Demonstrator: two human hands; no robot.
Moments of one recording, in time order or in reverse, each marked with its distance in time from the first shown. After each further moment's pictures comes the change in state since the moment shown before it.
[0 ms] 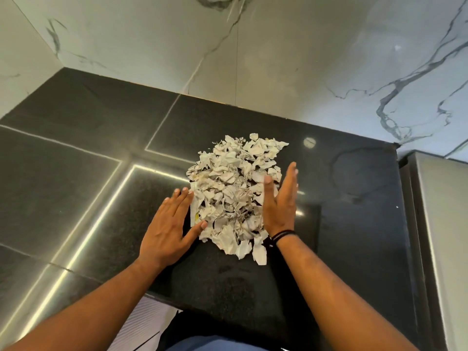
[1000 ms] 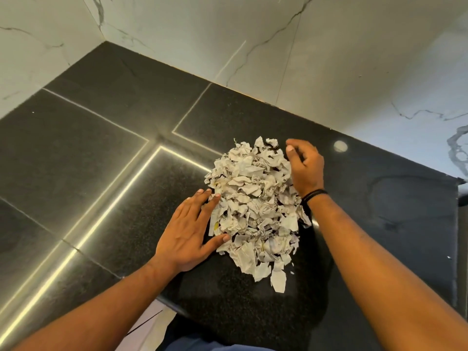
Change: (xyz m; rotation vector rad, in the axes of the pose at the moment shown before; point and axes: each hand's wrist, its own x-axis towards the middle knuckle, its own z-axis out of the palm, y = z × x) left_hand 0.005 0.003 -0.006 0.027 -0.048 -0.038; right_hand 0.132 -0.023 0.033 0.023 -0.203 -0.273
